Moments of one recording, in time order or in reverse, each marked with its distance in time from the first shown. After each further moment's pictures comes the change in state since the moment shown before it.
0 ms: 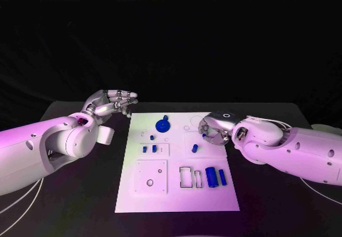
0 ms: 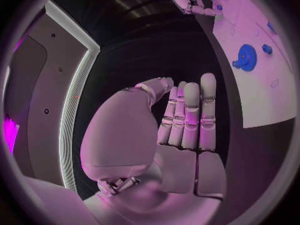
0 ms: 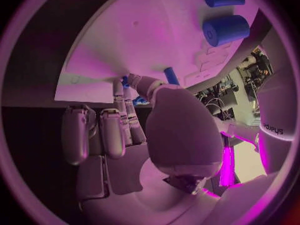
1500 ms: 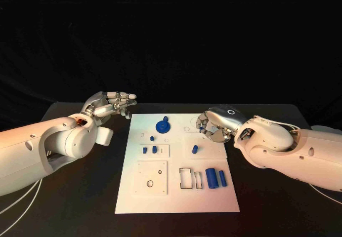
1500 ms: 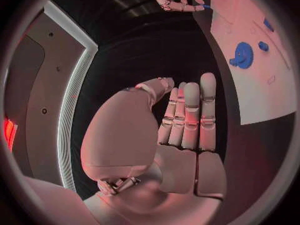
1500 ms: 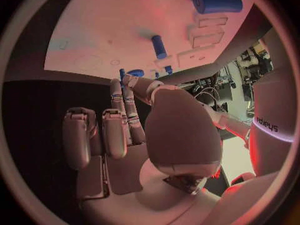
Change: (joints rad) left arm 0.000 -0.003 0.000 -0.008 0.003 0.002 -0.023; left_hand 0.005 0.005 -0.006 -0.006 0.000 -0.029 0.014 -0.009 -0.007 -0.027 0.012 0.000 0.002 0.000 0.000 0.000 -0.007 0.000 0.007 0.000 -0.008 -0.006; right arm 0.018 -0.067 0.010 0.143 -0.032 -0.153 -0.025; right_hand 0.026 0.059 0.077 -0.071 -0.027 0.062 -0.019 0.033 0.024 0.046 0.011 -0.016 0.002 0.001 -0.019 0.010 0.008 -0.016 0.005 -0.016 0.077 0.000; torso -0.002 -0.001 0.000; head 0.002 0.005
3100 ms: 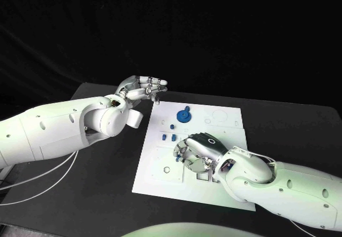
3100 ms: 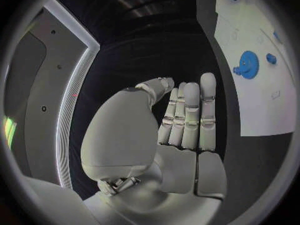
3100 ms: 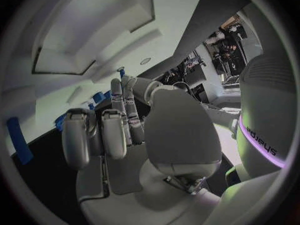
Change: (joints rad) left arm 0.000 0.039 0.000 -0.005 0.020 -0.001 0.006; left_hand 0.000 0.000 0.000 0.000 0.000 -0.004 0.003 -0.004 -0.002 -0.011 0.003 0.004 0.001 0.000 0.000 0.000 -0.001 0.000 0.000 0.000 -0.004 -0.001; right arm -0.198 0.248 -0.011 -0.004 0.091 -0.051 0.082; right_hand 0.002 0.002 0.000 -0.006 0.006 0.002 0.002 -0.006 0.001 0.002 0.002 -0.009 0.002 0.000 0.000 0.000 -0.006 0.000 0.000 0.000 0.000 -0.001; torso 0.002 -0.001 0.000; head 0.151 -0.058
